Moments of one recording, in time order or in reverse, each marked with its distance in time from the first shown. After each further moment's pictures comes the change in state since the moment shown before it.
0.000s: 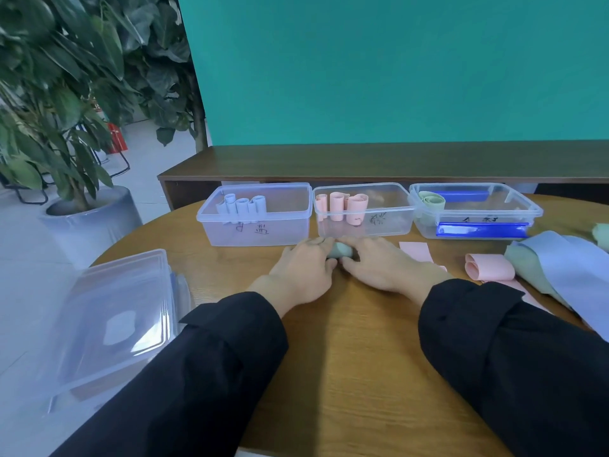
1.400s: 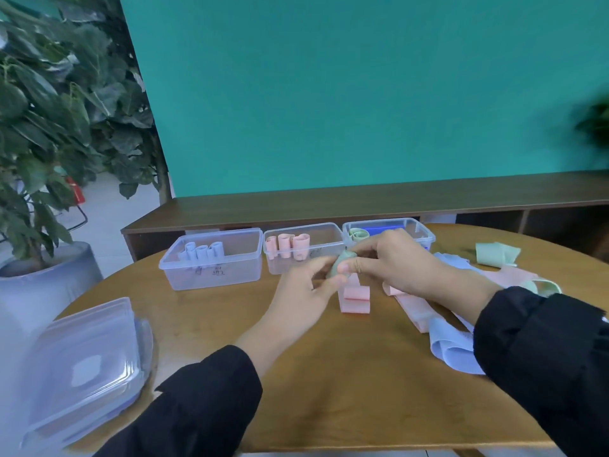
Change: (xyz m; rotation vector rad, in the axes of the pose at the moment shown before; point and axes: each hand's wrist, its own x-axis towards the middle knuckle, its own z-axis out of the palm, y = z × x) left_hand -0.049 0.137 -0.046 -0.857 0.188 0.093; right_hand -0.143 0.008 -0.134 0.254 0.256 -0.084
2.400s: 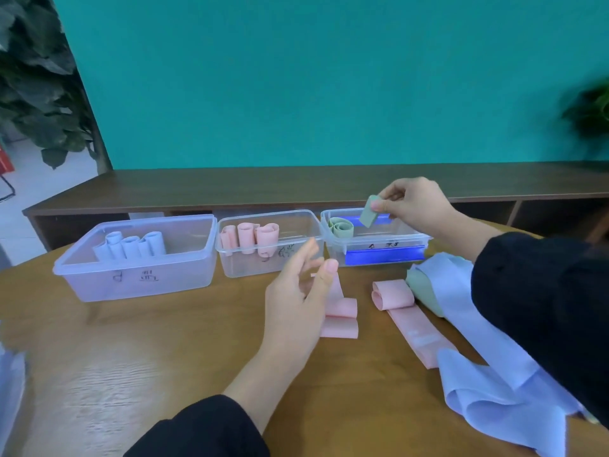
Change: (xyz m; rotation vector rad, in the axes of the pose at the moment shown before) left_hand 0.054 -0.062 0.058 -0.170 0.270 -0.101; right_hand 0.114 0.159 -0.036 -0.063 0.295 0.369
